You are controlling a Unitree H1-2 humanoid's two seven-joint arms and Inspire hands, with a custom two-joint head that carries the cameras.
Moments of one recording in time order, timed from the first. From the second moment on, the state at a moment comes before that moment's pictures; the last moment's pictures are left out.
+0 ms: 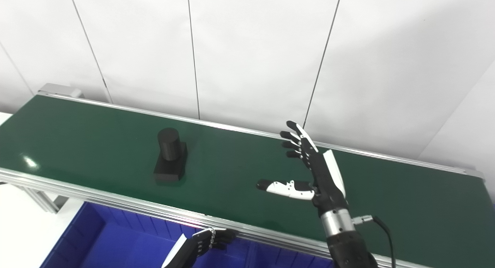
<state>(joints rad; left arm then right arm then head) 0.19 0.09 -0.36 0.26 0.06 -0.43 0.10 -0.27 -0.06 0.20 -0.08 -0.24 0.06 0.15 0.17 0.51</state>
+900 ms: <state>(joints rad) 0.27 0.03 -0.31 0.22 0.03 -0.43 0.05 -0.53 0.00 0.31 0.25 -0.38 0.16 0.16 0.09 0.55</state>
